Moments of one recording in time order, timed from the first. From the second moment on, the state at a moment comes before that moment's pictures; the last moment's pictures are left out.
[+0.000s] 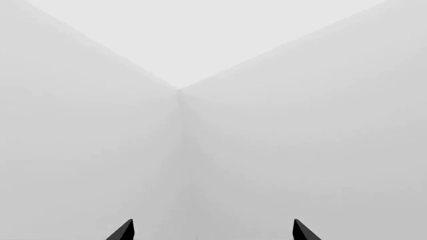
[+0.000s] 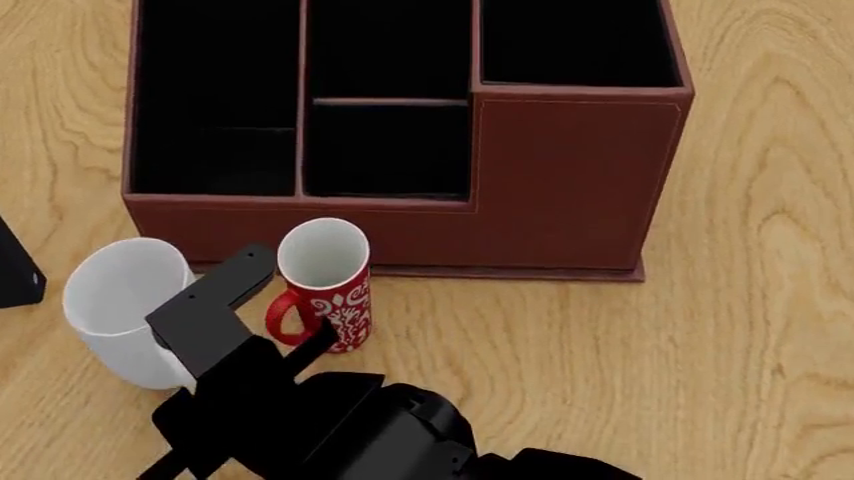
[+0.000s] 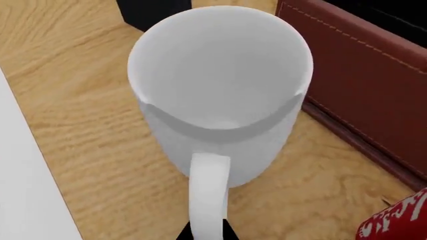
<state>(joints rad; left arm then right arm) 0.07 -1.07 -0.51 0.96 -0.70 -0.27 -0.88 1.25 0.00 -1.56 0.61 1.25 0.34 0.16</state>
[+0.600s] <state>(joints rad) 0.08 -1.06 -0.53 0.97 -0.69 -0.27 -0.88 1.29 0.00 -1.57 0.53 1.33 0.29 0.18</state>
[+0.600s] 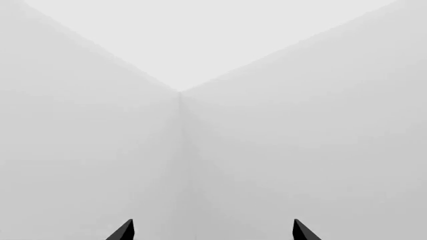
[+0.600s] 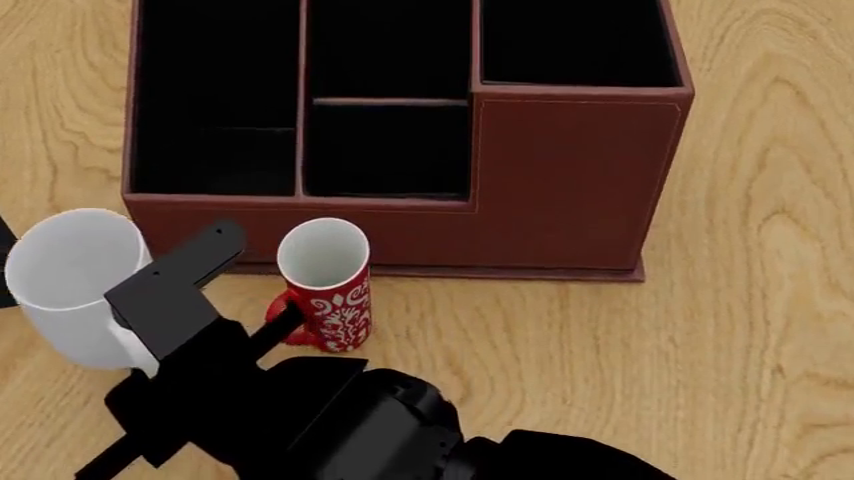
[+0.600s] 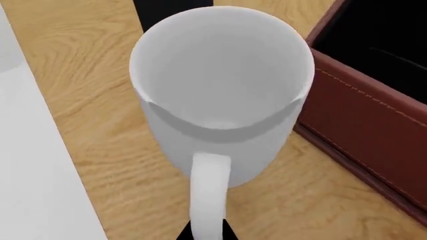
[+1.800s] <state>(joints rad) 0.04 -1.15 -0.56 1.00 -0.77 -0.30 -0.95 1.71 0.36 -1.20 0.14 1.55 0.23 0.38</state>
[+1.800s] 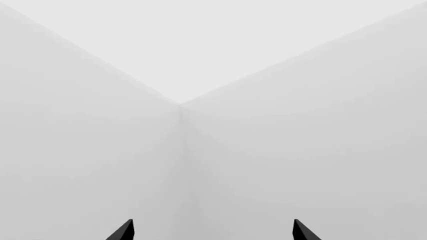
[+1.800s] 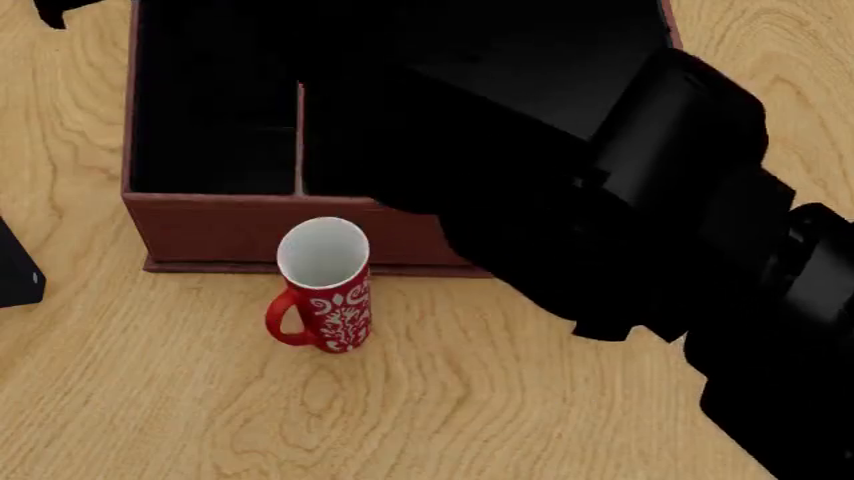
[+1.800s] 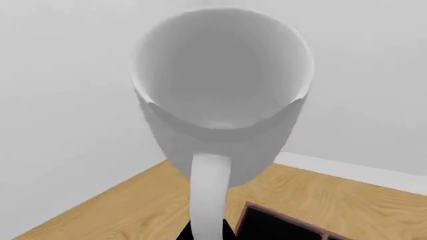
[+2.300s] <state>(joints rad) 0.02 -1.16 -0.50 0.99 -0.76 -0.26 -0.96 1.81 0.61 -1.16 0.22 1.50 0.28 0.51</state>
